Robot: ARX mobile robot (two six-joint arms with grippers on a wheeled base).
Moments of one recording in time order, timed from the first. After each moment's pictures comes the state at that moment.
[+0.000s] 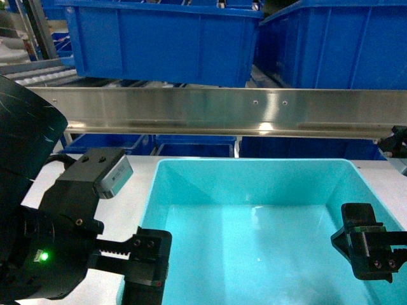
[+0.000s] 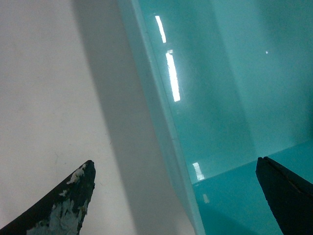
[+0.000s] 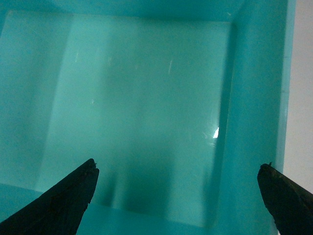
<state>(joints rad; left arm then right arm) -0.37 1.65 0.65 0.04 0.08 -0.19 0.20 1.63 0.66 0.07 -0.08 0.12</state>
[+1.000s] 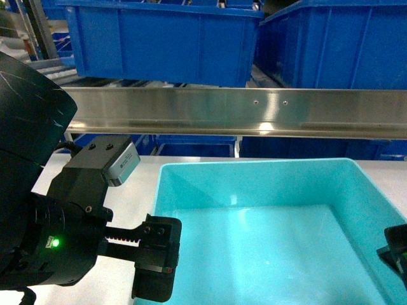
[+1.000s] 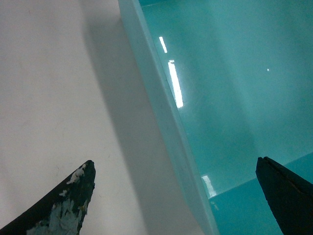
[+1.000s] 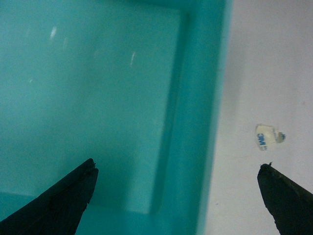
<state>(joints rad) -0.39 1.64 0.68 0.04 0.06 -0.20 0.11 1.59 0.61 0.08 -0.02 -0.12</state>
